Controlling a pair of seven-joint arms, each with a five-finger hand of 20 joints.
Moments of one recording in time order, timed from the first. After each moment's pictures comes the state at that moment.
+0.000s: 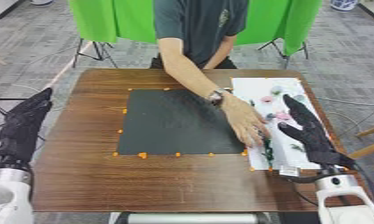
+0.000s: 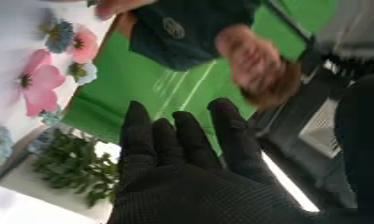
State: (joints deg) left arm 129.7 -54.7 -108.4 -125.9 56.3 17.7 5.0; right arm -123.2 -67.6 98.6 -120.6 -102.4 5.7 -9.2
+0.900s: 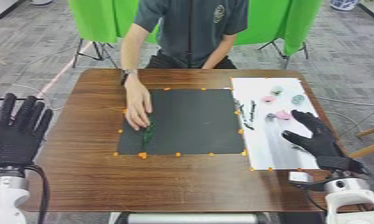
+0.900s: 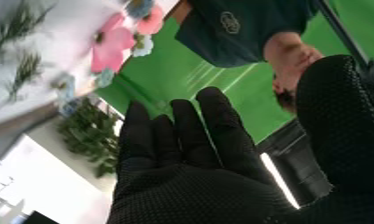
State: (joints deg) left arm 132.5 -57.4 -108.4 -126.9 1.9 10.0 21.8; right arm -126.8 -67.1 101.3 -124.8 -113.9 5.9 4.6
